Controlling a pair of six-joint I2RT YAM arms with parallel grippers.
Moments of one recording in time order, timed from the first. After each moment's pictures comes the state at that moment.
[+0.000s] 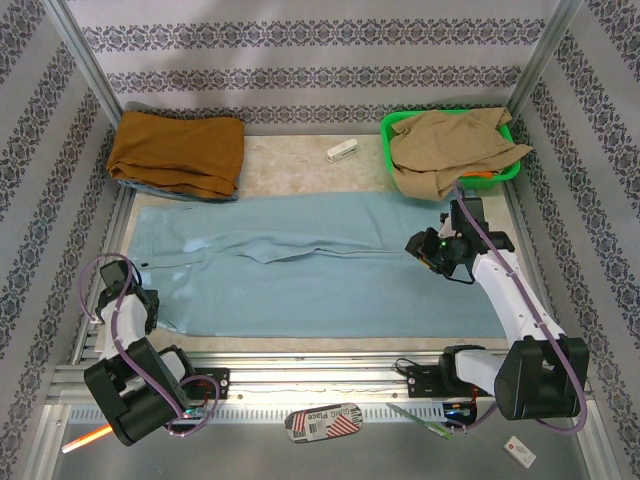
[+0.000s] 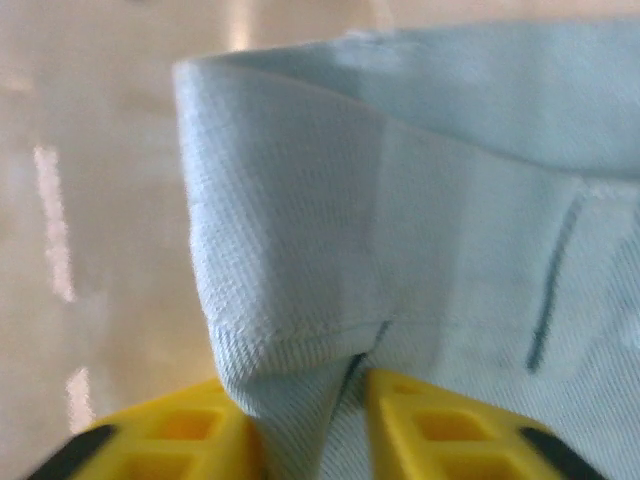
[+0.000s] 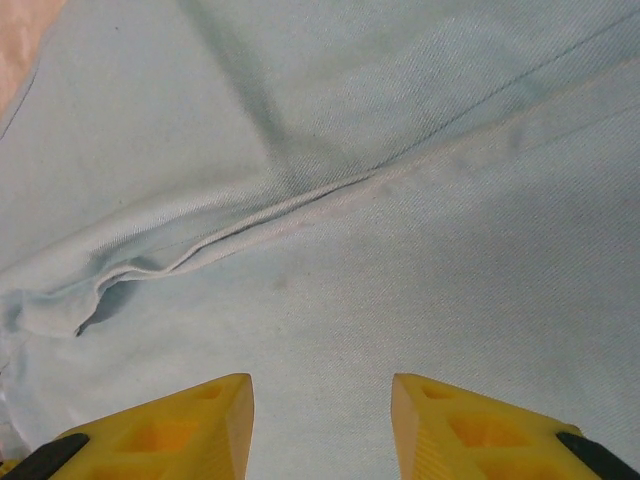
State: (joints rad) left arm 0.63 1.02 0.43 -0.63 -0.06 -1.03; right arm 0.02 1.16 0.84 -0.78 -0.39 0.63
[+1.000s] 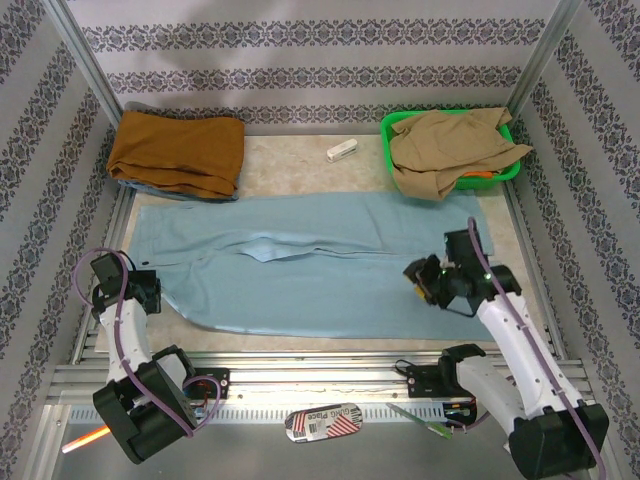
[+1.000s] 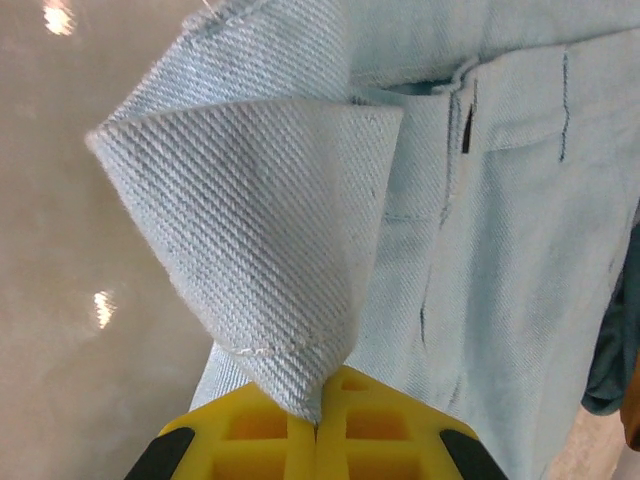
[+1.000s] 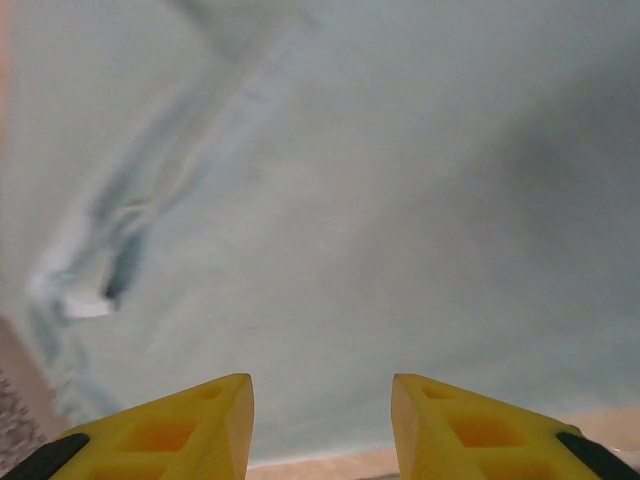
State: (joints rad) left arm 0.62 0.92 0.48 -0.57 0.22 -1.13; right arm 0.18 0.83 0.67 -0.94 -0.31 1.08
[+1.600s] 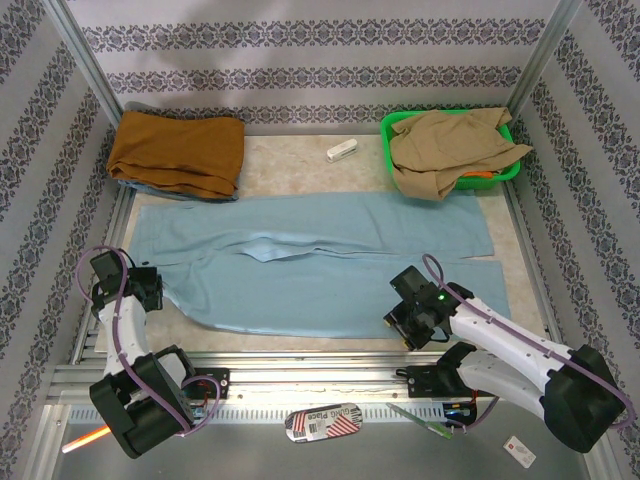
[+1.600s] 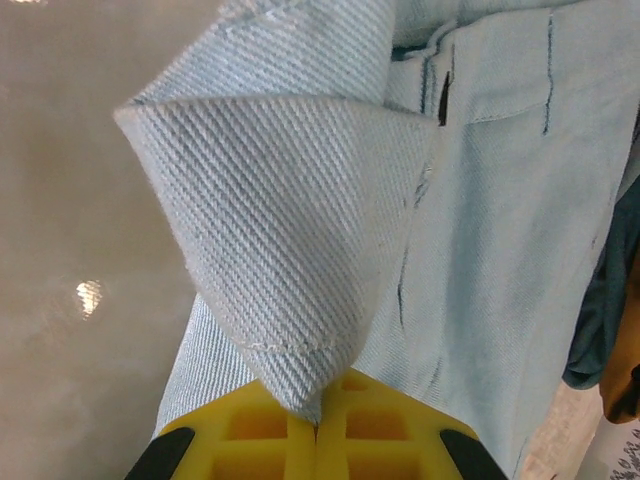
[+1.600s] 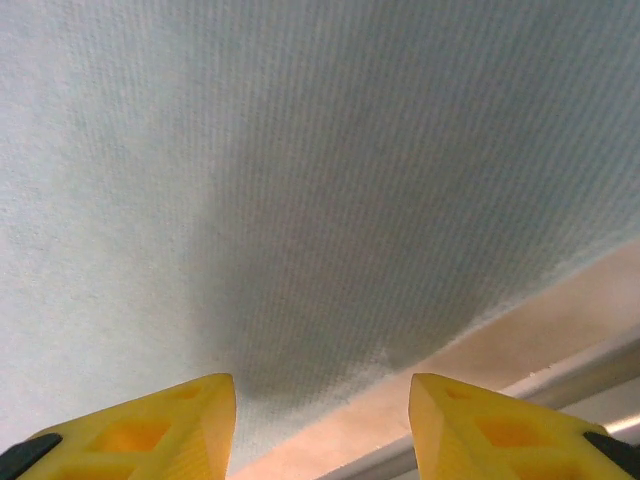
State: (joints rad) left arm 0.62 0.95 0.49 -0.54 0.27 -1.13; right arm 0.63 0.96 0.45 -0.85 -0.15 1.59
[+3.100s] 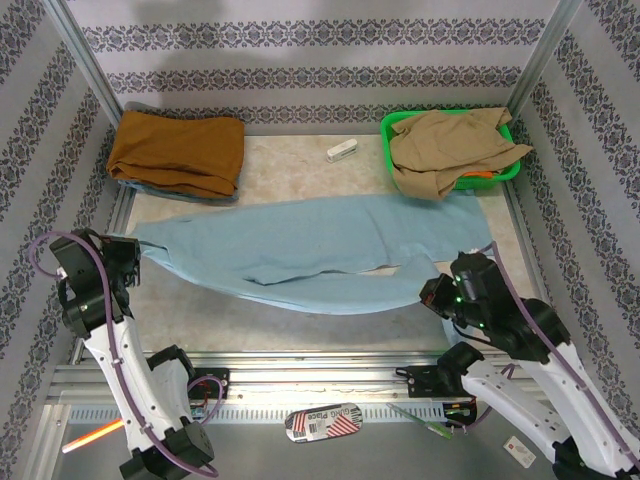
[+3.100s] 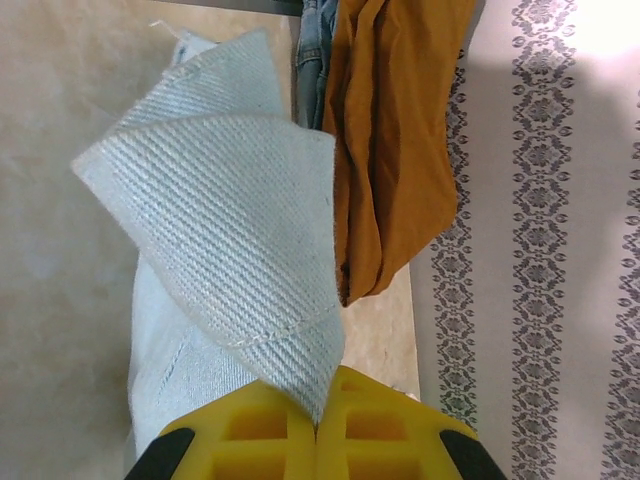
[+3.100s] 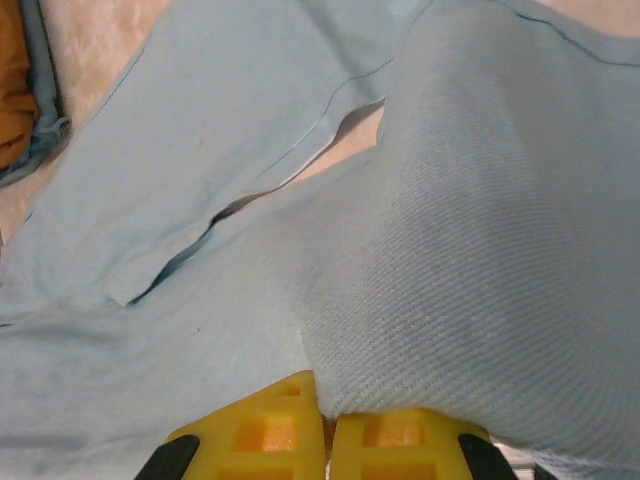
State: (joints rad) left arm 0.60 0.68 0.94 -0.88 0.32 -1.09; right arm 0.56 0.55 0.91 -1.23 0.02 1.06
